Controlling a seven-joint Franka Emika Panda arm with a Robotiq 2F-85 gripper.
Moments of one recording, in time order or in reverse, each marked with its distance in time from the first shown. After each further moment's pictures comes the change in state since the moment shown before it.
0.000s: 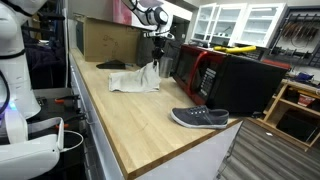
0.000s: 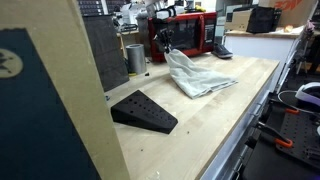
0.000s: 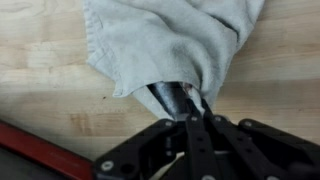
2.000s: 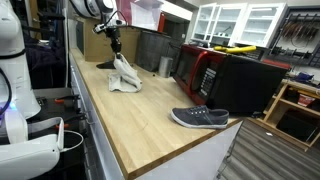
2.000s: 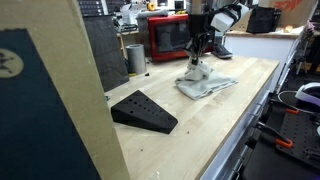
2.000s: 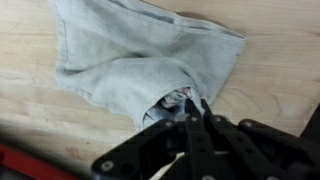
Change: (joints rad) arm 0.034 -0.833 0.272 -1.205 -0.218 0.654 0.408
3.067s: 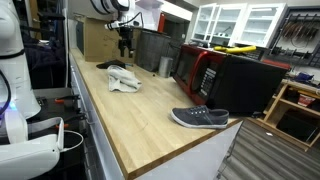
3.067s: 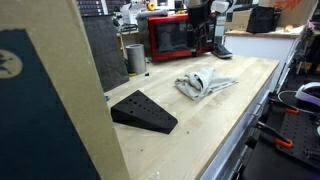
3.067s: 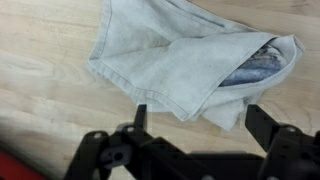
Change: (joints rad) arm -0.072 0.092 -0.112 0.171 0.137 -0.201 -0.442
